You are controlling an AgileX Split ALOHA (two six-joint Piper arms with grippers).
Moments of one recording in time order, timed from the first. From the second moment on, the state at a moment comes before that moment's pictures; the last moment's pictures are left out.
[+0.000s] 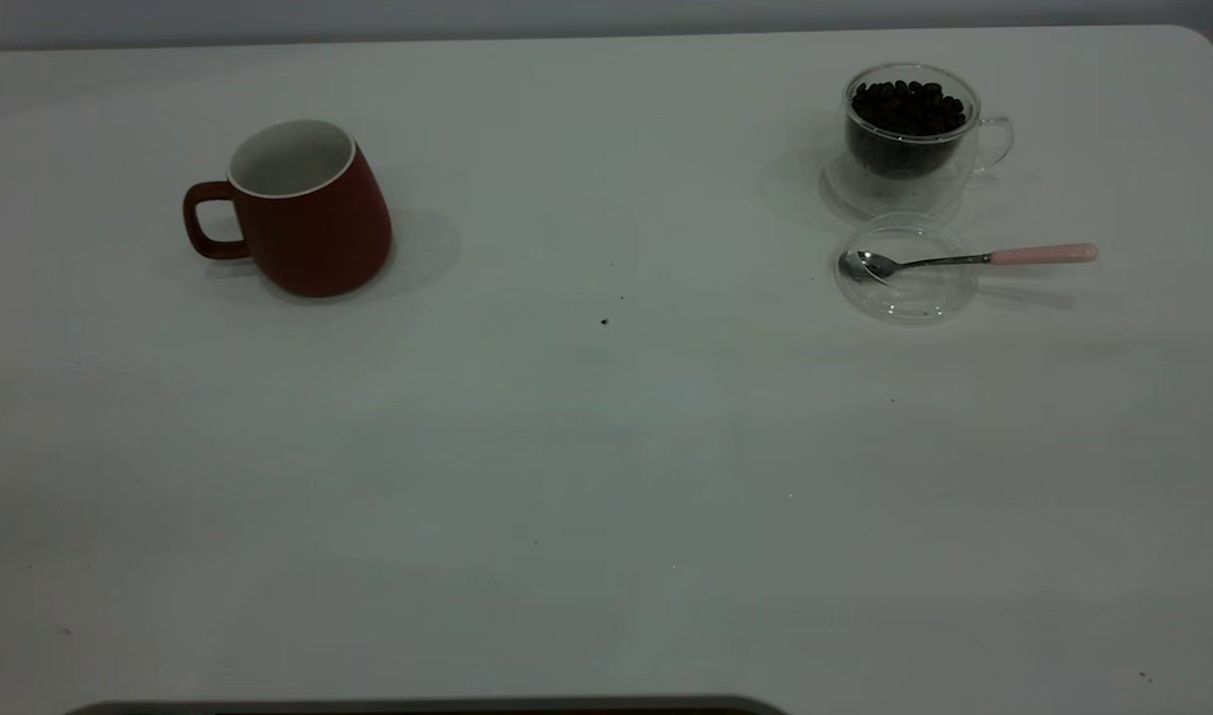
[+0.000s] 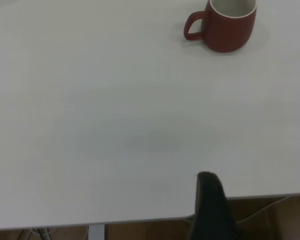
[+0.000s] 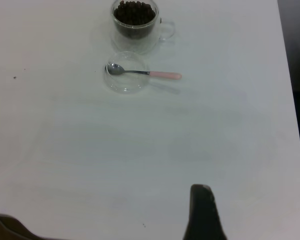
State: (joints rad) left arm -0.09 -0.02 -0.49 0.04 1.13 -0.02; right arm -0.05 0.03 -0.47 0.11 1.13 -0.16
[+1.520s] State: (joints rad) left arm 0.03 1.76 -1.05 0.23 0.55 0.02; right arm -0.05 0.03 -0.47 0.11 1.13 -0.16
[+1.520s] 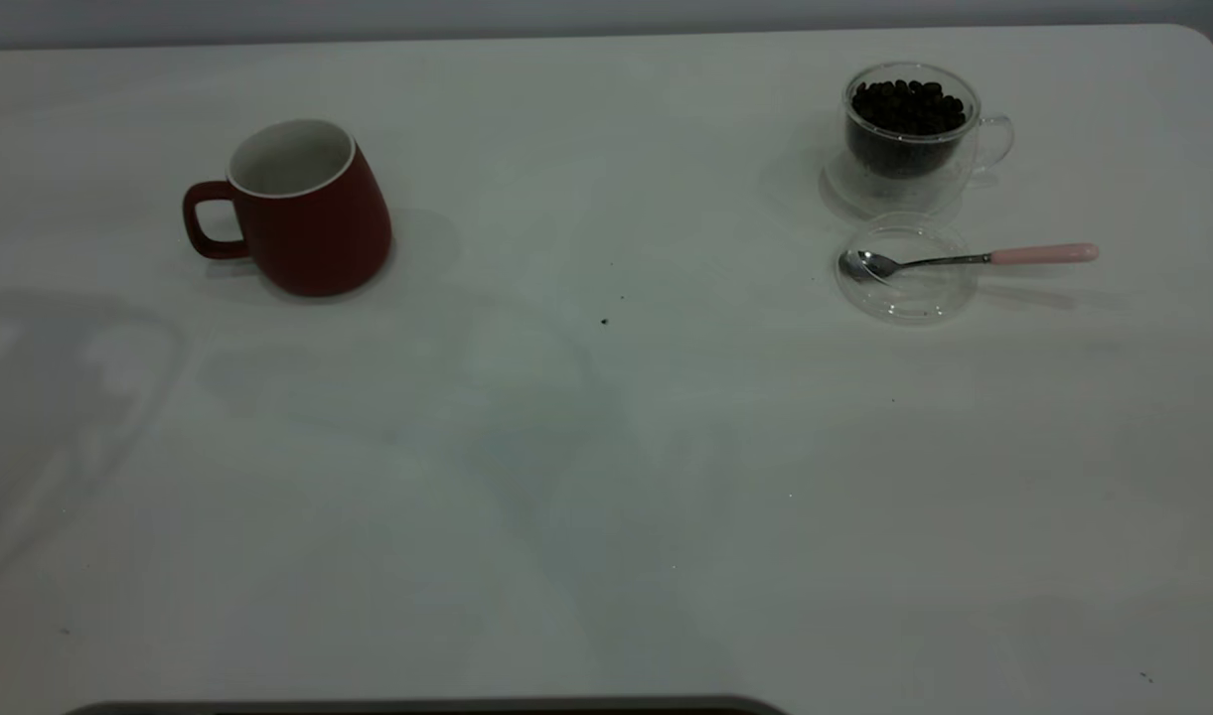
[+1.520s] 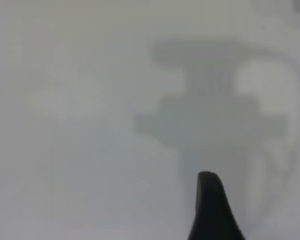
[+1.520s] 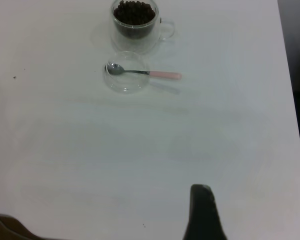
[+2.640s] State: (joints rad) left arm -0.03 2.30 -1.44 -0.28 0.51 1.55; right arm -0.05 0.03 -0.47 0.11 1.13 -0.16
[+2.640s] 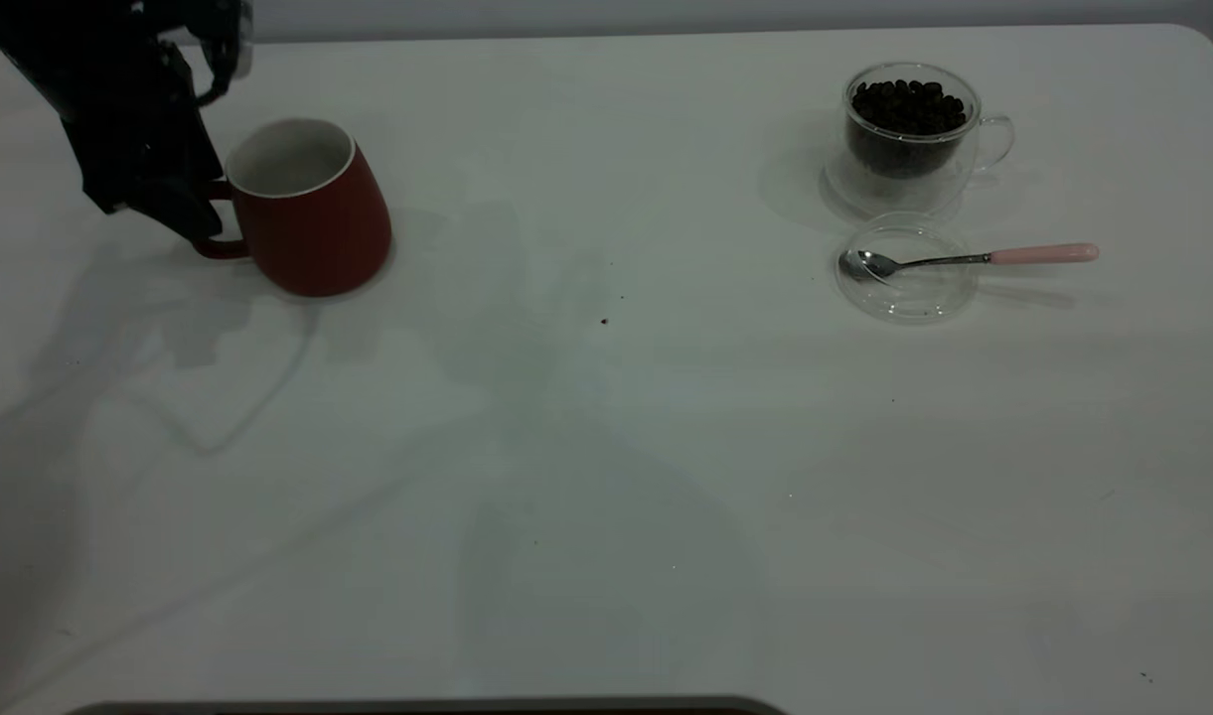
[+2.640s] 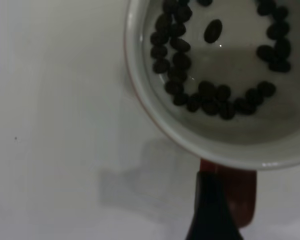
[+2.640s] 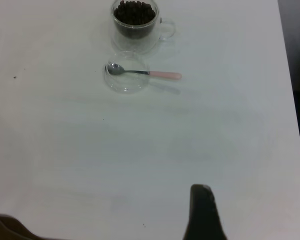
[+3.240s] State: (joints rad) left arm -0.19 2.34 -1.44 -0.38 0.37 1.66; right arm -0.05 0.03 -0.47 0.11 1.13 -0.16
